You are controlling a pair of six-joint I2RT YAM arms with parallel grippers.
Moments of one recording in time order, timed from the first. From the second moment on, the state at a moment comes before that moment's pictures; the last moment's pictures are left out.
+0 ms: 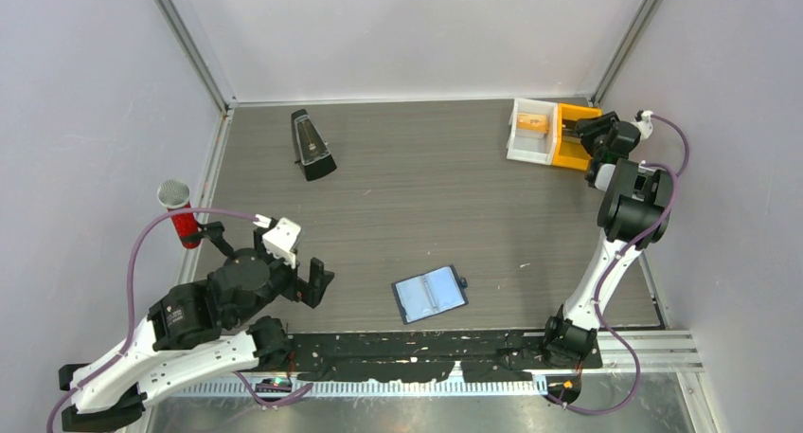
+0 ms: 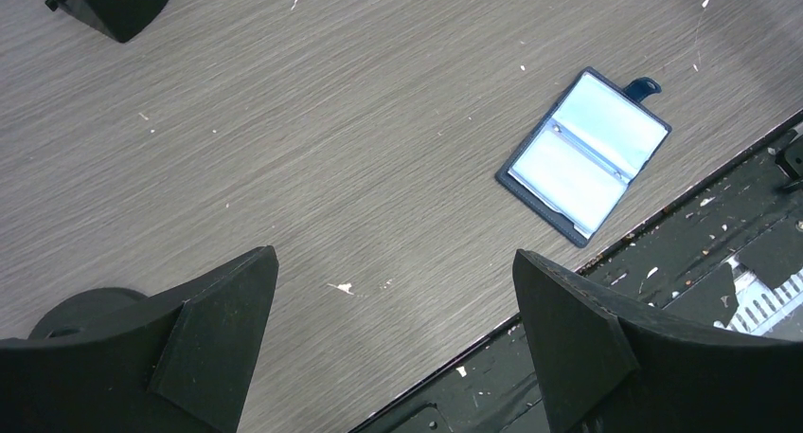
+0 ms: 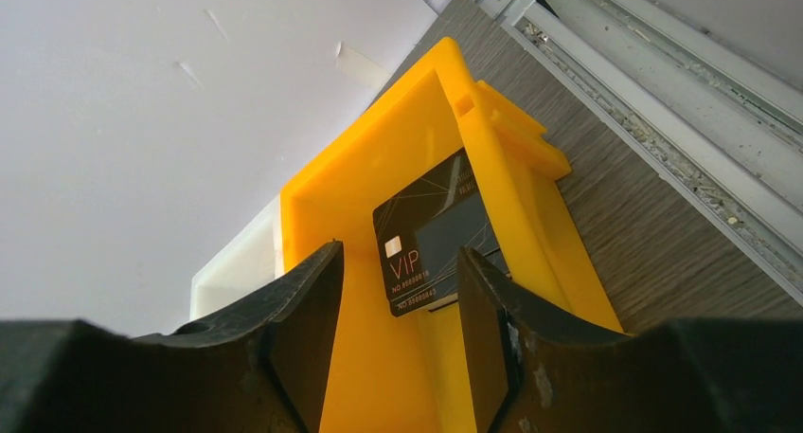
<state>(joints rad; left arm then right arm) -1.10 0.39 0.83 -0.94 -0.45 -0.31 -0.39 2.16 1.27 0.67 -0.14 0.77</state>
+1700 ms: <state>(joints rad) -1.10 0.27 0.81 -0.91 -0.36 -0.29 -0.06 1.49 0.55 0.75 -0.61 0.91</state>
